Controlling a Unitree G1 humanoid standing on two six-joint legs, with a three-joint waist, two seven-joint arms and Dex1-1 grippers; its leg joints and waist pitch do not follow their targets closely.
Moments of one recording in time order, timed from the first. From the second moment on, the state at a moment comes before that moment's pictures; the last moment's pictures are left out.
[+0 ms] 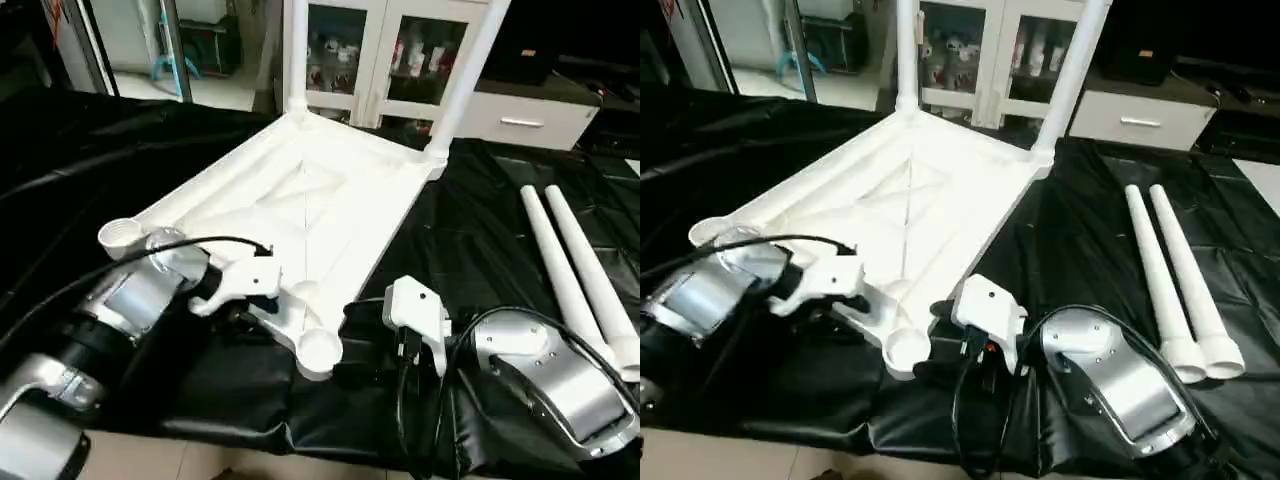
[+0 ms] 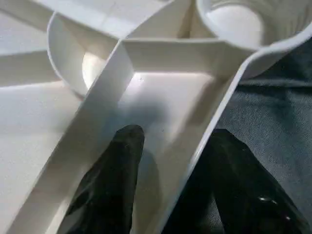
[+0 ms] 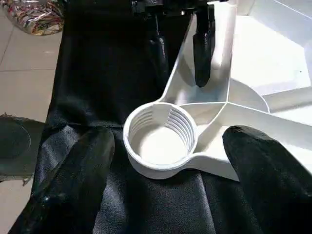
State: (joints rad) left arm -0.65 0.61 -0.48 0.40 0.15 0.14 -1.35; right arm -0.23 -0.55 0.37 -0.27 0.21 0.45 0.94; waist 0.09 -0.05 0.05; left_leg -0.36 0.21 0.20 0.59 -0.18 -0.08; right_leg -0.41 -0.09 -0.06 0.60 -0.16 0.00
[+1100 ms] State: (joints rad) left arm -0.63 0.61 -0.52 0.34 0.25 0.18 -1.34; right arm -0.23 -0.59 0.37 -0.29 0.21 0.45 0.97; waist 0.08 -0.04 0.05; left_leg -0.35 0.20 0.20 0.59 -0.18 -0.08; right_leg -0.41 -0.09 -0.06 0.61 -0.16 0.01
